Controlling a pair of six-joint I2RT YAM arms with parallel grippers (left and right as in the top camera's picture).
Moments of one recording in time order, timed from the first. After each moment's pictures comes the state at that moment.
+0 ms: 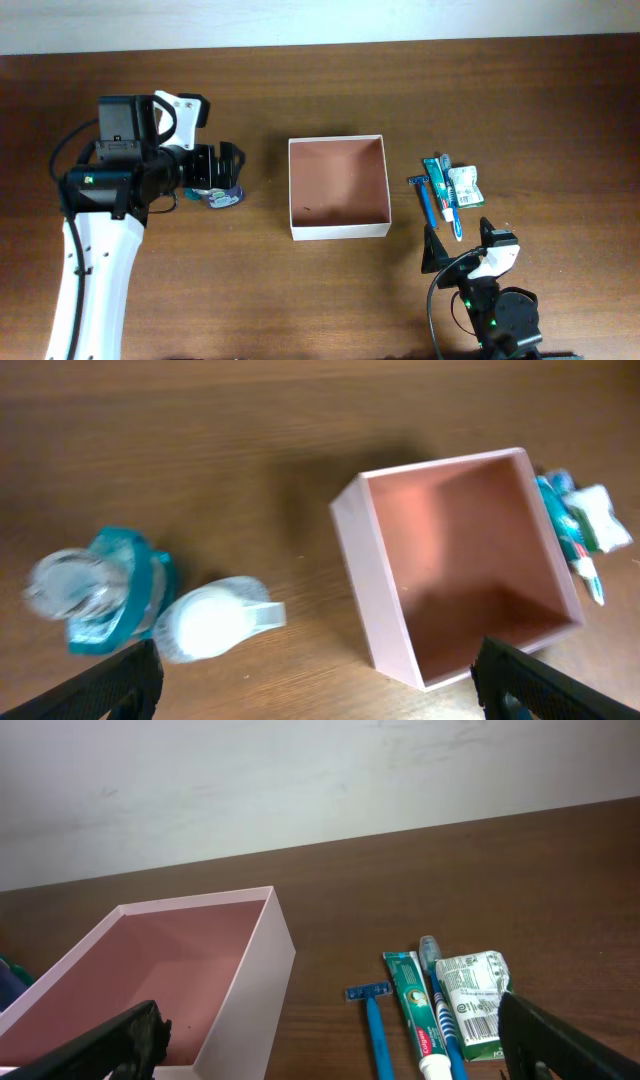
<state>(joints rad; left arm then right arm) -0.02 1.37 1.37 -0.93 0.33 0.04 0.24 0.01 0.06 -0.17 0.08 0.23</state>
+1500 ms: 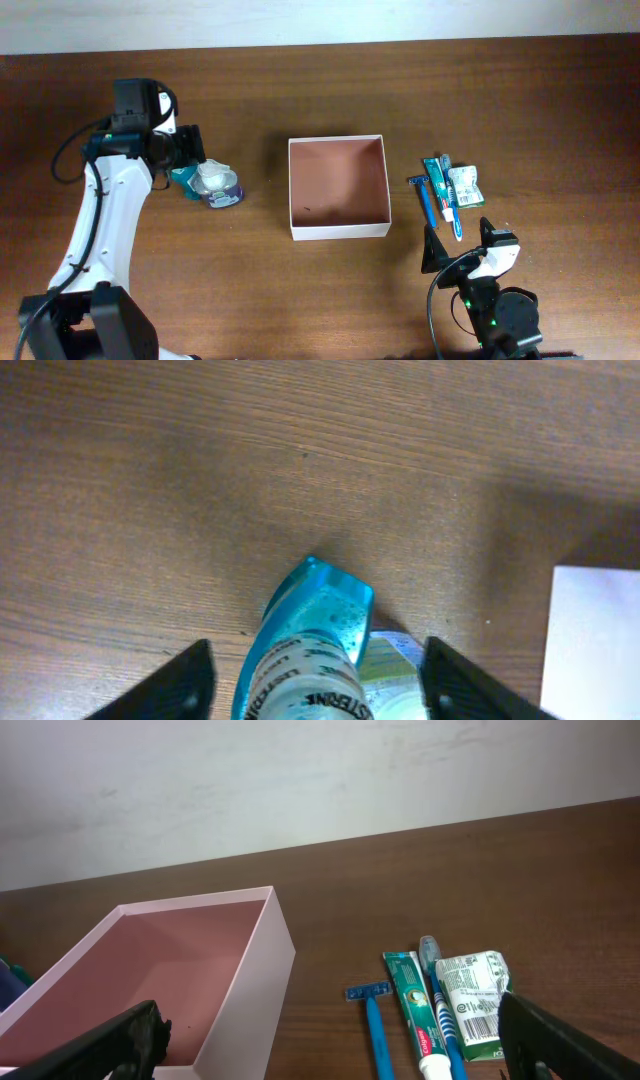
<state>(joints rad) 0.06 1.66 1.37 -0.77 0.02 -0.10 0.24 0.01 0.06 -0.17 0.08 0.22</state>
